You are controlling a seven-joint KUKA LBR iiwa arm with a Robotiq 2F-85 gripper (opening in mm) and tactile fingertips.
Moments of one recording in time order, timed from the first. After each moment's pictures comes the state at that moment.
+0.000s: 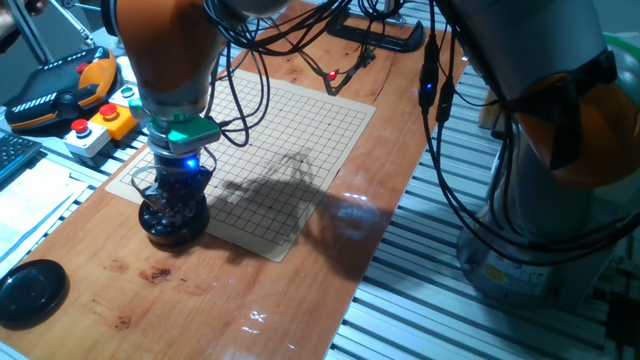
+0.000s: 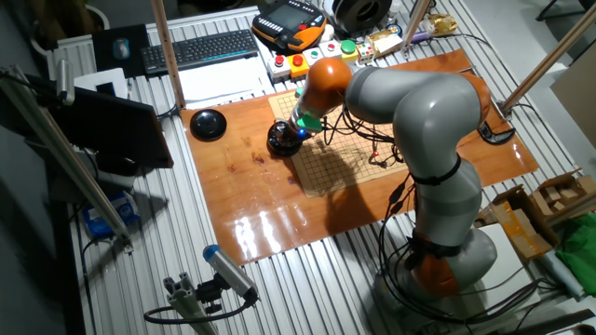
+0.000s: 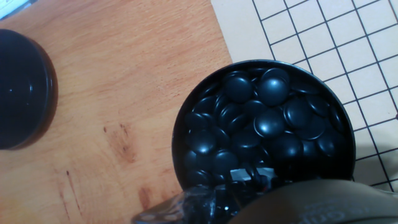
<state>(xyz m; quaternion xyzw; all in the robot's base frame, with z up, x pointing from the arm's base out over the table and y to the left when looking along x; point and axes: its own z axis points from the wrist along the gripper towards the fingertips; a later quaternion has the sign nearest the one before) 0.591 0.215 0.059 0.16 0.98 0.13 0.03</state>
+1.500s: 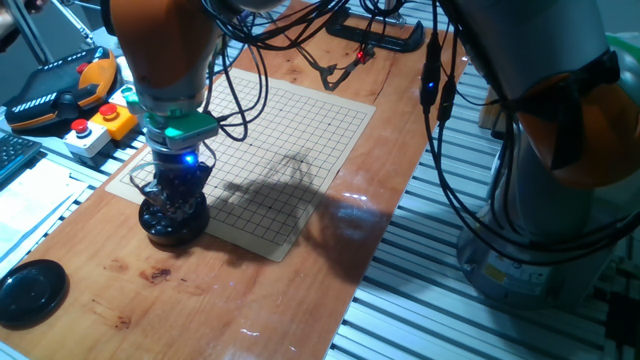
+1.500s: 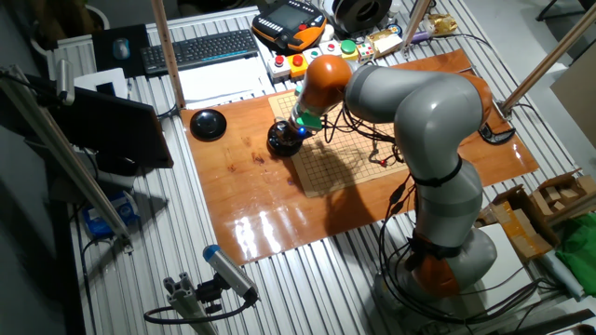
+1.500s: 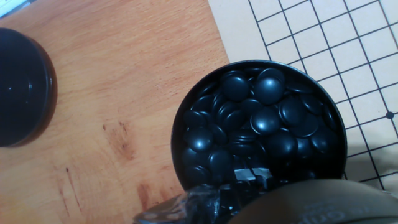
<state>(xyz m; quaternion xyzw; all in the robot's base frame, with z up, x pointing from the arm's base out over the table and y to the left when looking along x) 0.589 0.214 0.069 0.16 0.98 0.12 0.03</state>
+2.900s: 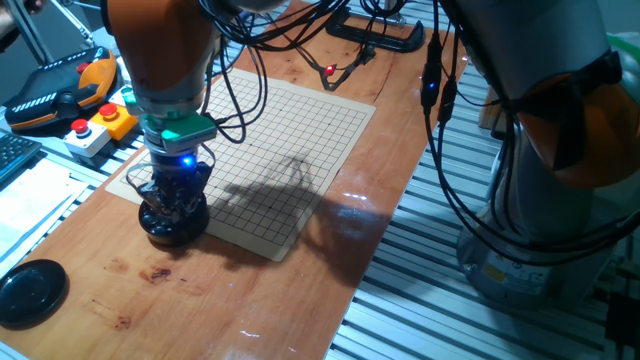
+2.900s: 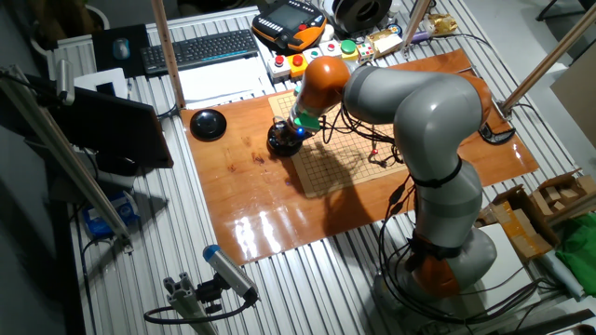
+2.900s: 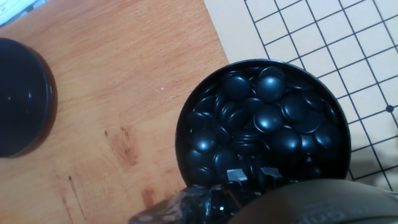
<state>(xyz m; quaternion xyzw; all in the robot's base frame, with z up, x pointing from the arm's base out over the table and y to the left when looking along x) 0.591 0.219 0.066 0.18 0.98 0.12 0.04</state>
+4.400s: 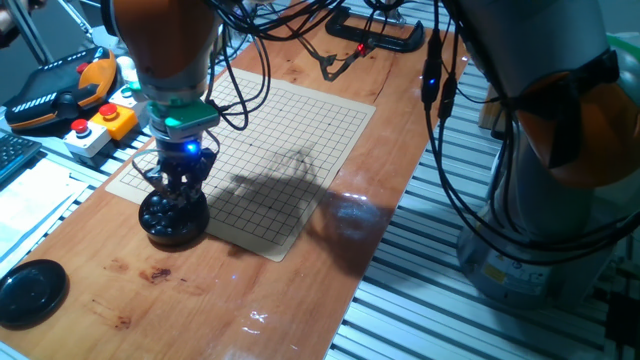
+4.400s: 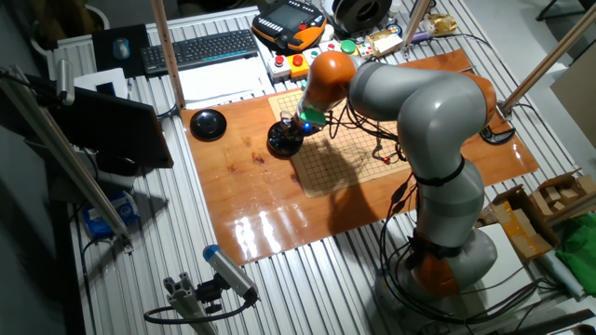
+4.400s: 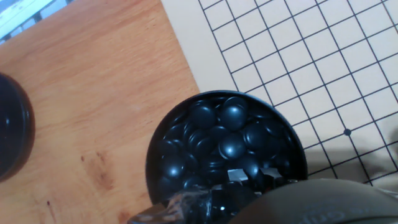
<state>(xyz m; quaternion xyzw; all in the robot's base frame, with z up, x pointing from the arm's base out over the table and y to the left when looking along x) 0.601 0.183 0.073 0.19 0.98 0.10 0.04</state>
